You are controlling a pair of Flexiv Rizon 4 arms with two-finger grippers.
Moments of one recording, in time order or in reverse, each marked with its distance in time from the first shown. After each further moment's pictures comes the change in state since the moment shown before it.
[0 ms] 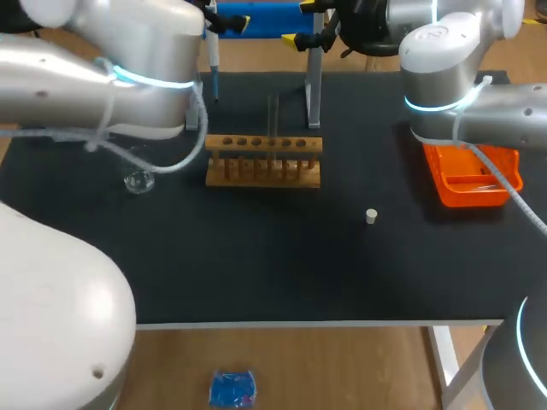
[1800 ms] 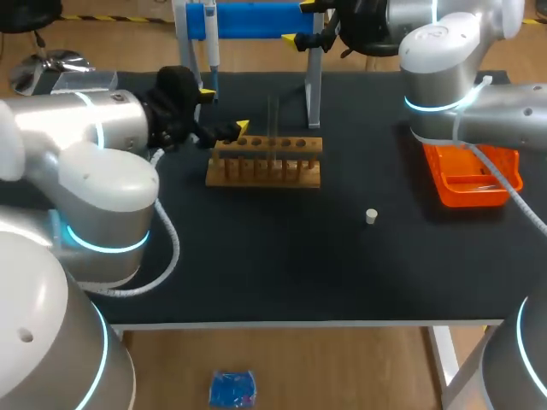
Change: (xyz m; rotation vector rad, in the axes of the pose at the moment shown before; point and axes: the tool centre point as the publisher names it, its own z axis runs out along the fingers) left arm 0.126 0.119 -0.060 0.115 0.118 0.001; right arm 0.000 0.000 0.000 0.000 0.000 0.000
